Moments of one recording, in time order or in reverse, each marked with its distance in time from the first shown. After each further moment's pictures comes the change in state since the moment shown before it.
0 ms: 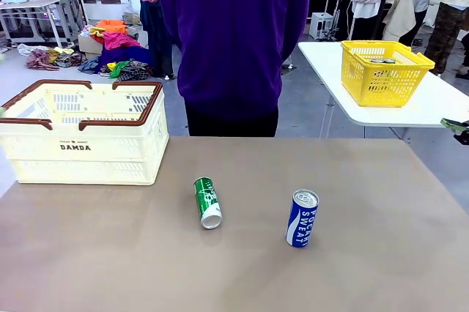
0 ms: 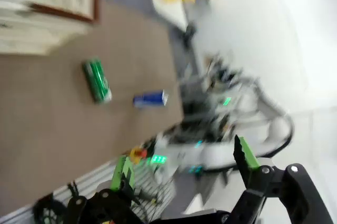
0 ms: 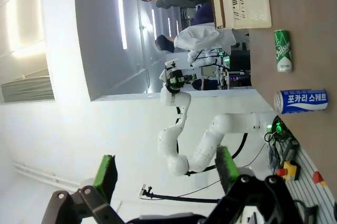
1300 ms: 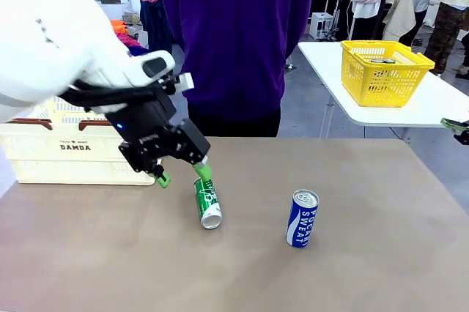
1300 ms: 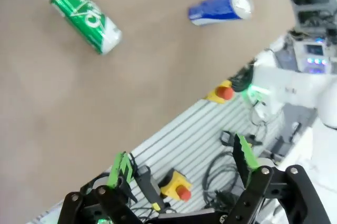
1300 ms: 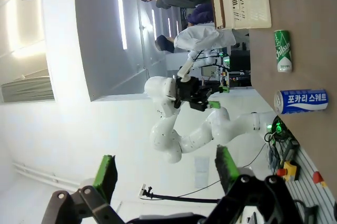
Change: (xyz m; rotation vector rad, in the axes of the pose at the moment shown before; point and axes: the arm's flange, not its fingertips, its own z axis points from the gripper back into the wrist) left arm -0.043 -0.057 -0.288 0.561 0.446 -0.337; right arm 0.000 0.000 0.000 0.000 0.000 0.000
